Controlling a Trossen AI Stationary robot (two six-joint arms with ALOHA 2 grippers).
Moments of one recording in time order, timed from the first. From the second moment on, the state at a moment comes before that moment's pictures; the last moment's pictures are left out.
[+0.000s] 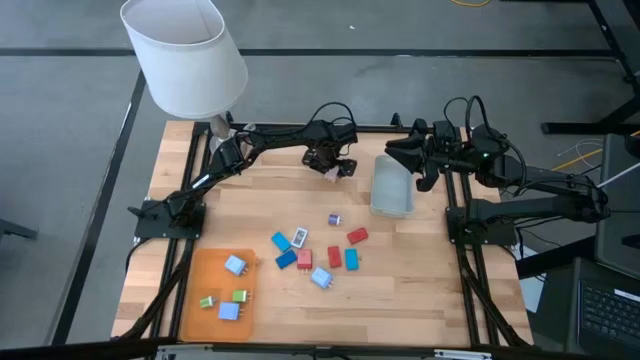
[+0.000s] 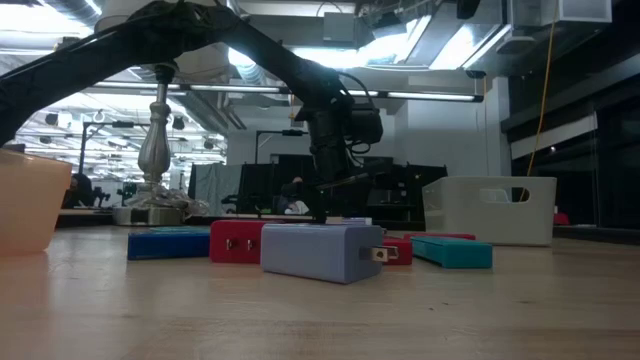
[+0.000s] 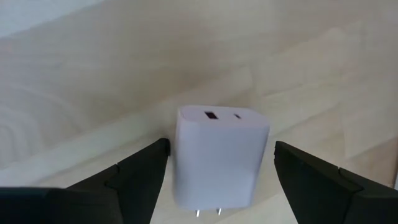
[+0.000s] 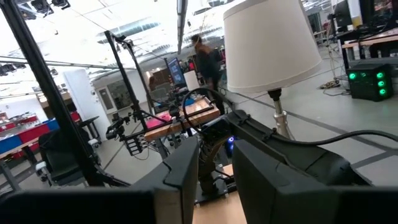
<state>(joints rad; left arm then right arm) 0.41 2.45 2.05 -1.02 0.20 -0.83 -0.20 0.85 0.84 0.16 -0.12 0.36</state>
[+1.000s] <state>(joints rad) 0.40 2.45 2.05 -1.10 0.07 -0.62 -0.20 0.84 0.84 0.17 -0.09 0.36</state>
